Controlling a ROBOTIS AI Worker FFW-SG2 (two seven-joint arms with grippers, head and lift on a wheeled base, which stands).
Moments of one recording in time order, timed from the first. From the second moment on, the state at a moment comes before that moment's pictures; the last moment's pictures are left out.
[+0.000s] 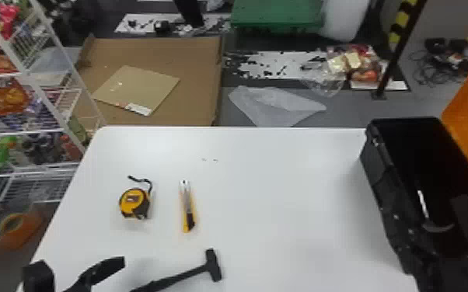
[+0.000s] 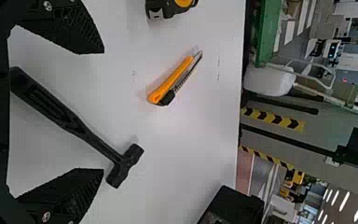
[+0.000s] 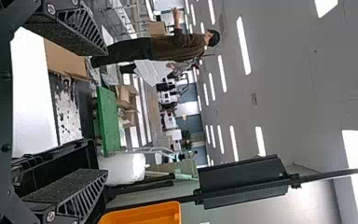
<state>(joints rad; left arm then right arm) 0.69 0.10 0.39 -1.84 0.04 0.18 -0.94 0.77 -0.25 0.11 -1.96 -0.25 -0.53 -0.13</state>
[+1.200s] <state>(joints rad) 0.65 0.07 0.32 -1.74 0.00 0.20 -0.95 0.79 -0.26 0.10 -2.00 -0.26 -0.53 -0.13</state>
